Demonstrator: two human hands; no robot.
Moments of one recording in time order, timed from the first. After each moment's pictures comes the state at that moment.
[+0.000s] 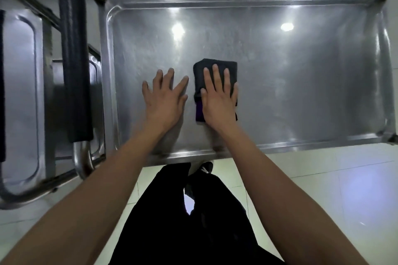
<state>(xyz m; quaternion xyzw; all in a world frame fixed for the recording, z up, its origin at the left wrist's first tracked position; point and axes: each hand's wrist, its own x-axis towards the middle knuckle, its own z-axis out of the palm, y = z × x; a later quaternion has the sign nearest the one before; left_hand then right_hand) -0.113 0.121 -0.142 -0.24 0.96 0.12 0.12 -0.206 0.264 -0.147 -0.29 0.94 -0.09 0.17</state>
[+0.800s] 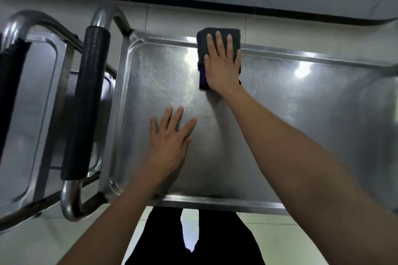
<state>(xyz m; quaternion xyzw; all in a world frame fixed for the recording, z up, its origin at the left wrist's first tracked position) -0.123 0.124 -0.147 -0.27 0.94 0.15 0.15 -0.376 0.110 -0.150 -0.38 0.91 -0.08 0.15</state>
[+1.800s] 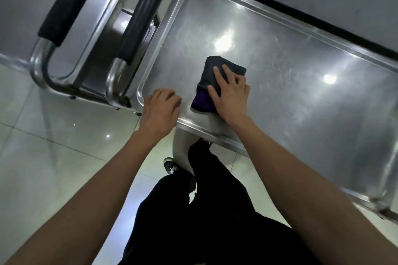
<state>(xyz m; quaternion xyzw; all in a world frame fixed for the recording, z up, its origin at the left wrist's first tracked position) 0.016 0.197 -0.113 -0.42 0.88 0.21 0.02 -0.201 0.267 -0.141 -0.50 0.85 -0.03 0.13</state>
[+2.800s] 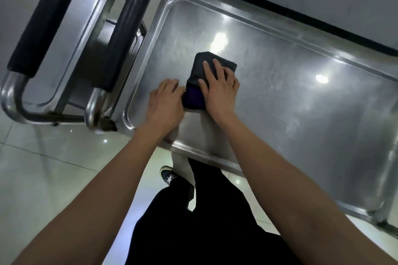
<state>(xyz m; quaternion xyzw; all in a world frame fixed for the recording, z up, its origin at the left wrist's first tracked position) -0.066 0.150 -0.112 -0.42 0.88 0.23 0.06 -0.226 0.211 -0.144 -0.47 0.87 -0.05 0.13</state>
